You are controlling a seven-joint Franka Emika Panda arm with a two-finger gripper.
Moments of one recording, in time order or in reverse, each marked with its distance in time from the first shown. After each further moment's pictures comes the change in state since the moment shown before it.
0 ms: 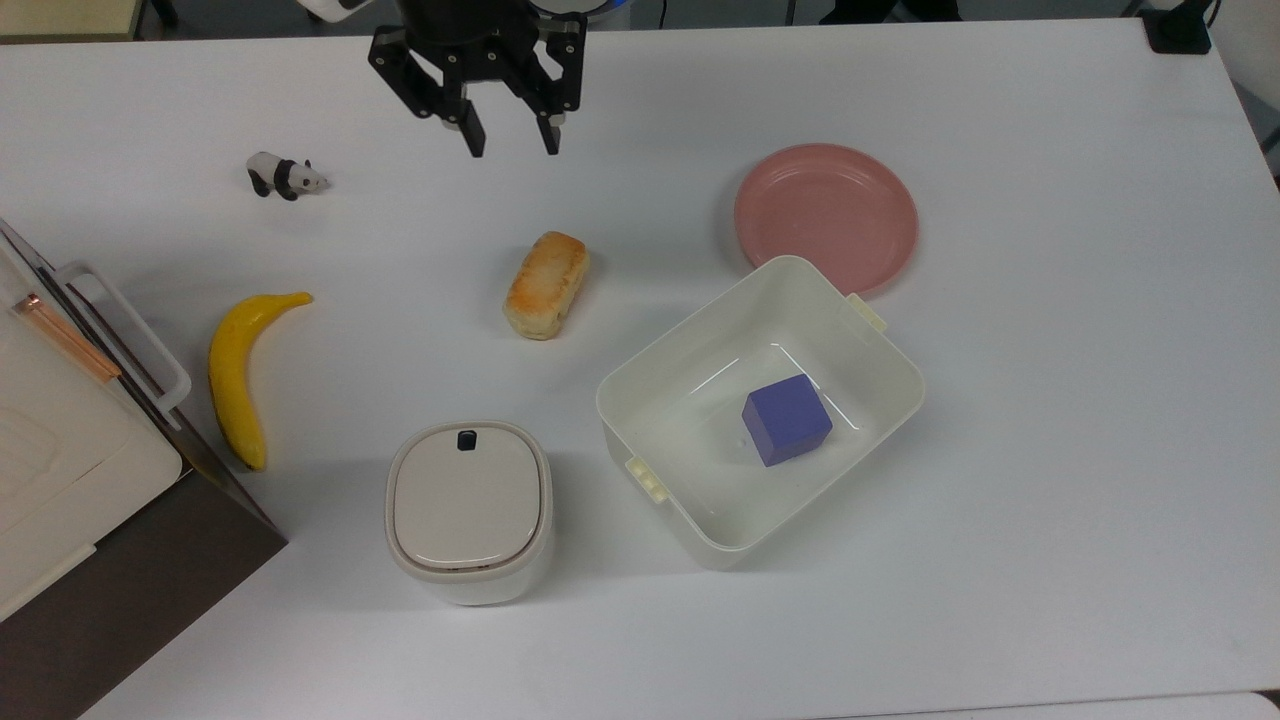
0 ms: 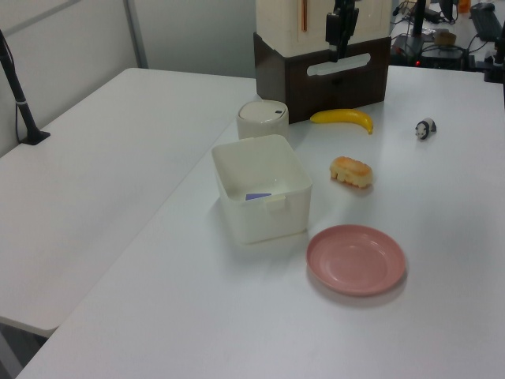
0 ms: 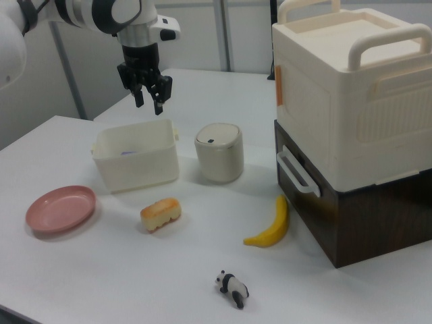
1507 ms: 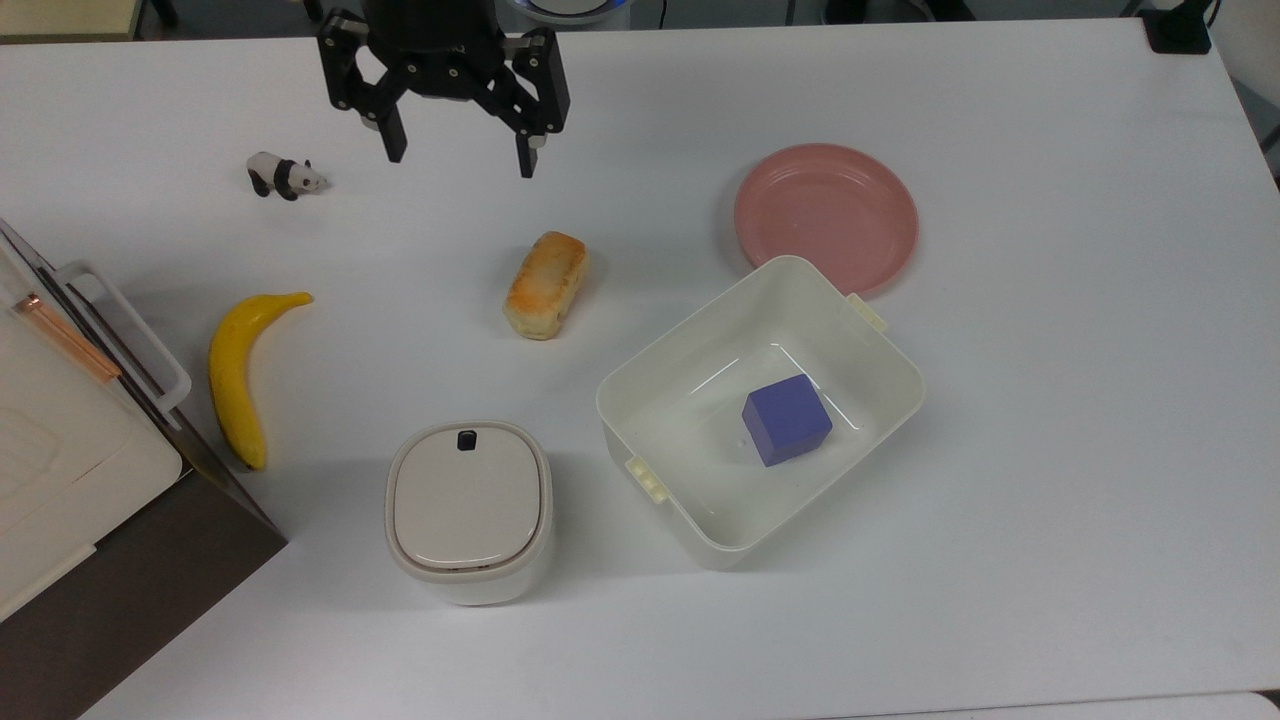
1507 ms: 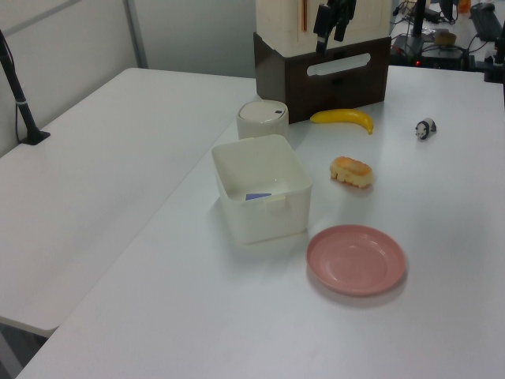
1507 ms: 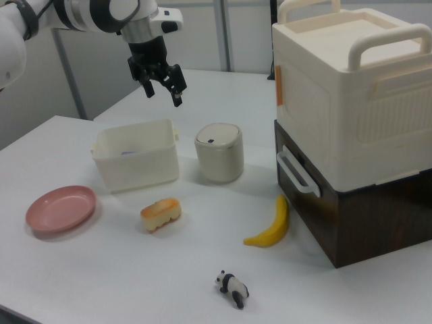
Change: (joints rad) arm 0.014 0.003 -0.004 0.000 -0.133 0.105 0.100
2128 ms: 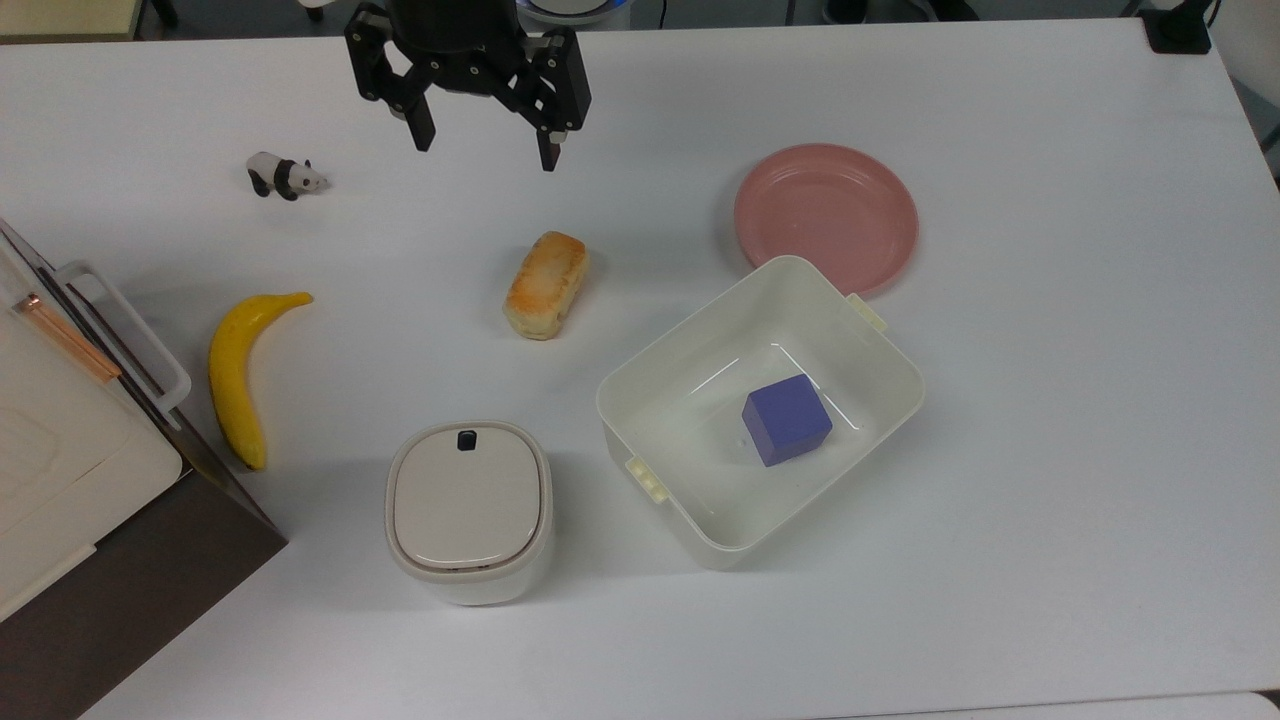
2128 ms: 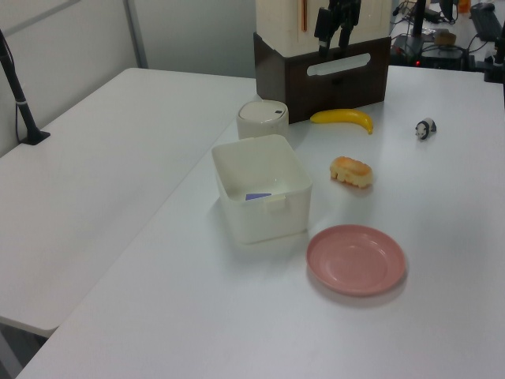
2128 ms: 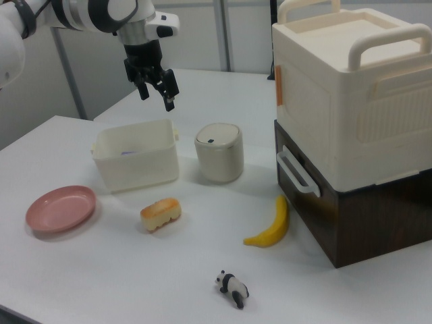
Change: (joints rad) arm 0.006 0.000 0.005 0.000 0.024 -0.049 0.088
